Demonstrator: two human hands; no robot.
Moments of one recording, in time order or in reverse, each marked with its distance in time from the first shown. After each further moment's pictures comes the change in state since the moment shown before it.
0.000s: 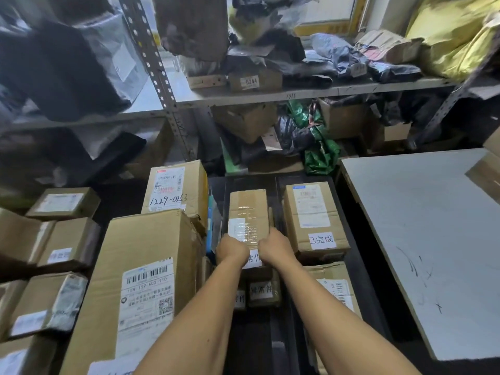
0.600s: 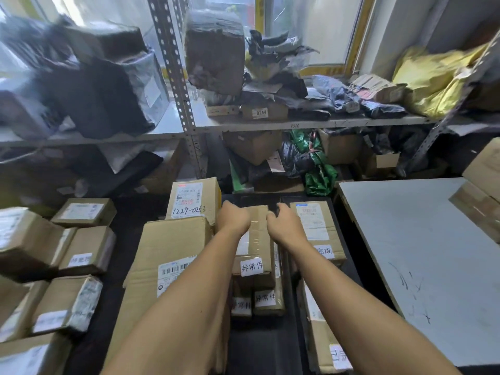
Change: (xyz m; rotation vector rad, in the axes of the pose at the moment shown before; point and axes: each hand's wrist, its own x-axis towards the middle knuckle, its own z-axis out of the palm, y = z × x) left_hand -0.033 0.048 -0.093 -0.150 0.084 0.215; right_hand -0.061 -0.075 -0.064 0.047 0.197 -0.204
